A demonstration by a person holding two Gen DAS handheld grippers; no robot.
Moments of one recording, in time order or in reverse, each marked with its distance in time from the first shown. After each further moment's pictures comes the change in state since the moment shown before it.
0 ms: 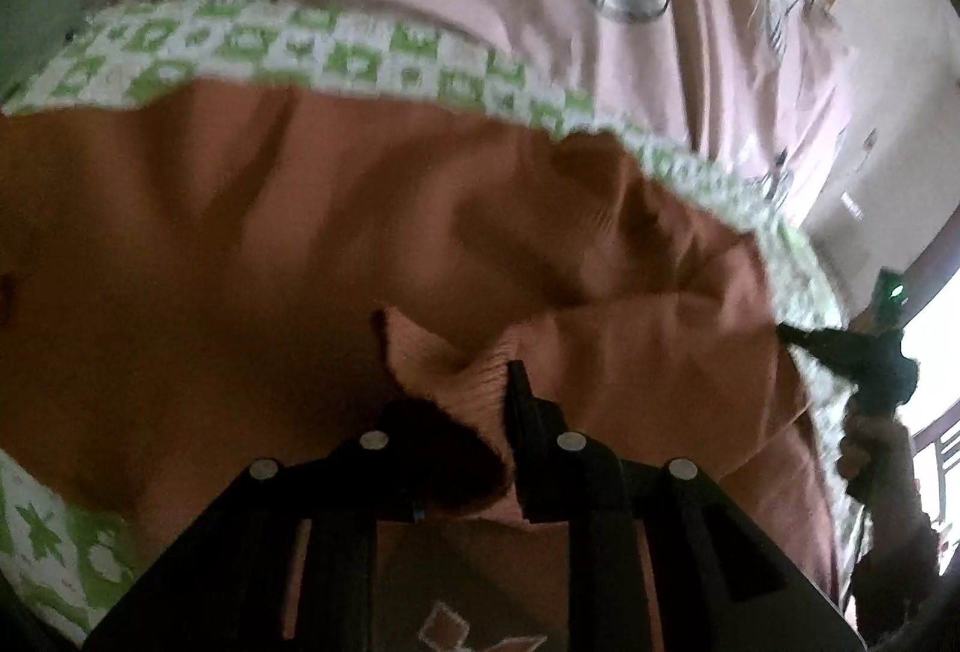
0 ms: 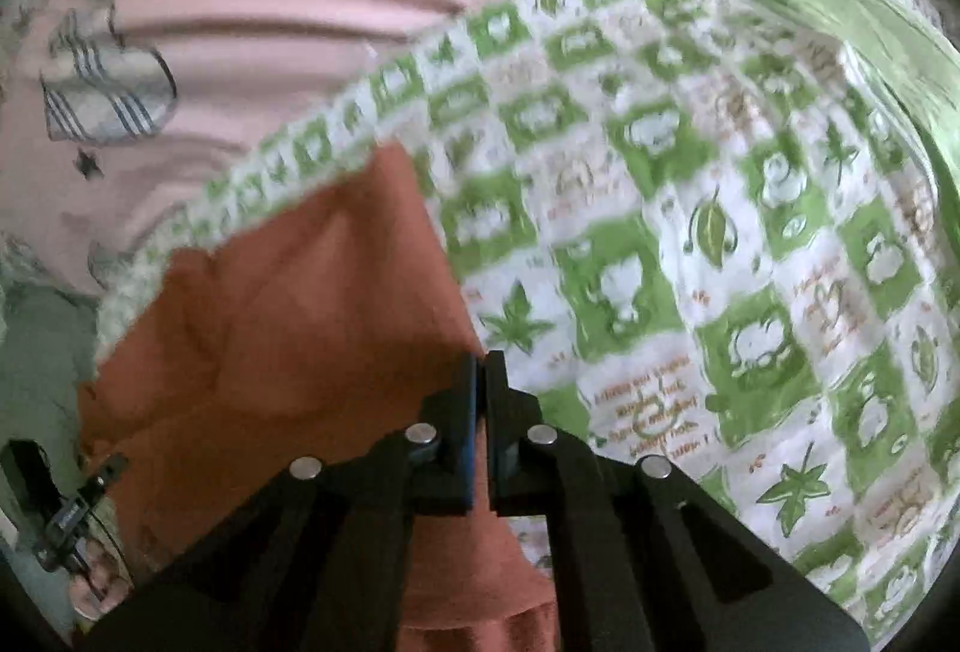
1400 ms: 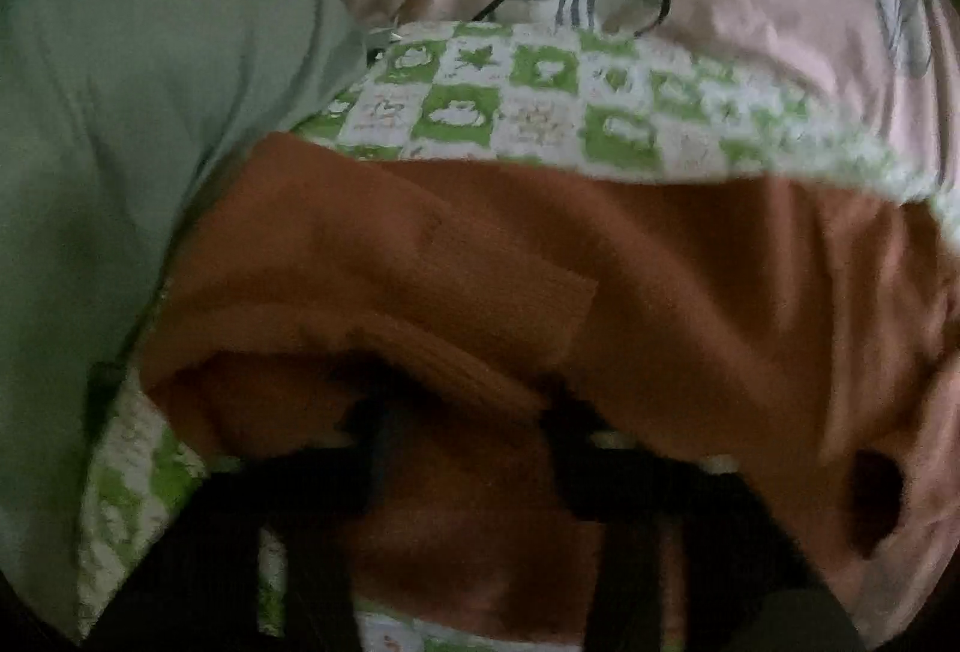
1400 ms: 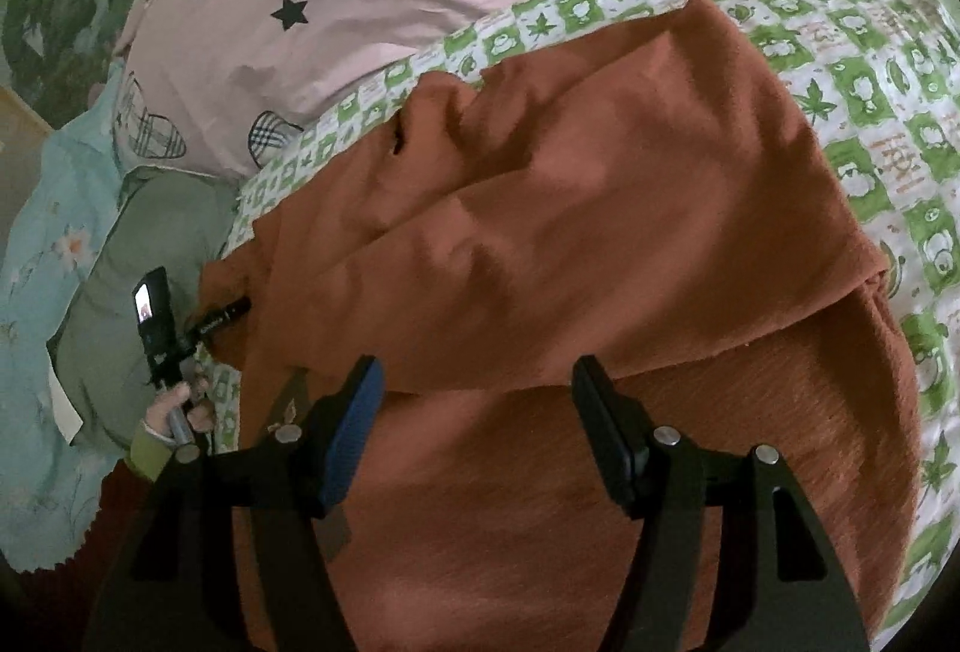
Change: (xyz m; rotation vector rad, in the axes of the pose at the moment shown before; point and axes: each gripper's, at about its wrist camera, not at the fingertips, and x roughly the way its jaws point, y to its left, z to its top) left arm -0.053 0.168 0.059 -0.026 -0.025 0.486; right arm -0.035 0.122 -0.102 -0.076 0.092 0.325
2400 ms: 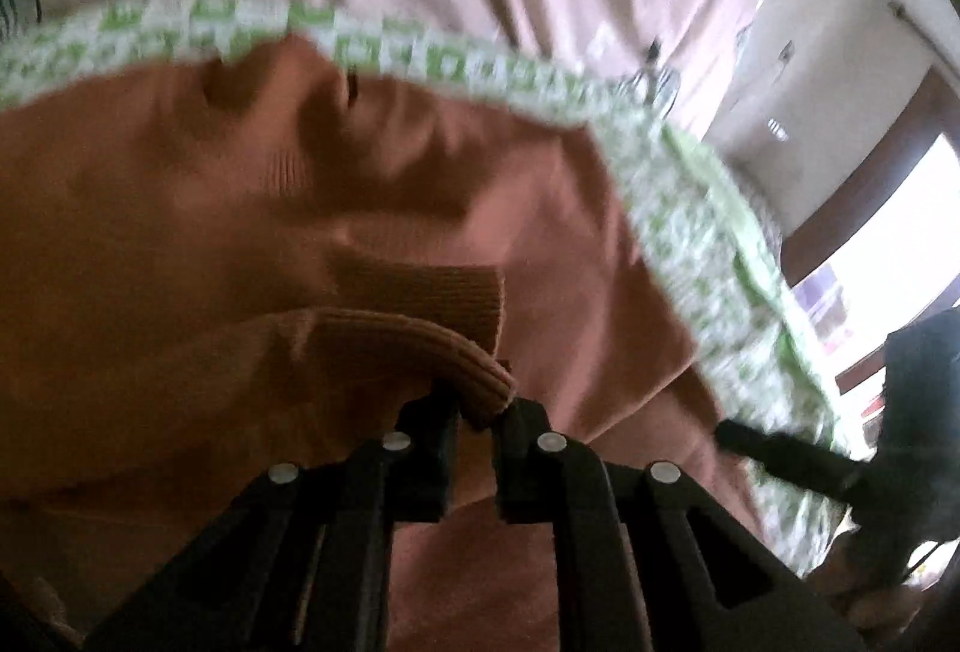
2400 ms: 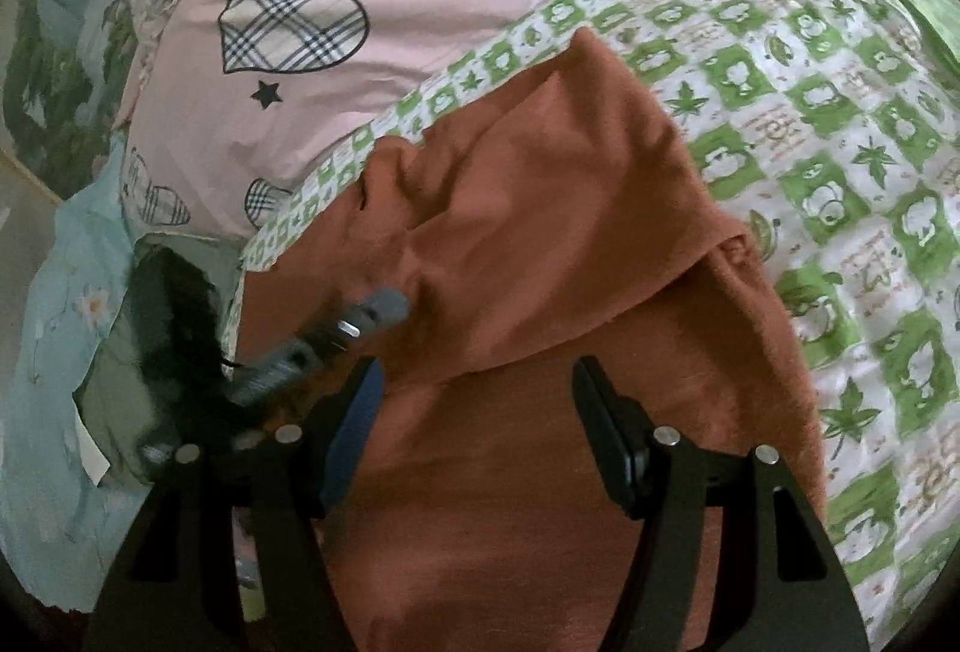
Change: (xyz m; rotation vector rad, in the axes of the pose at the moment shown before) left arm -0.049 -0.346 -0.093 0.195 0.117 -0.661; right arm -0.052 -0.052 -0.013 0.131 -0.108 0.015
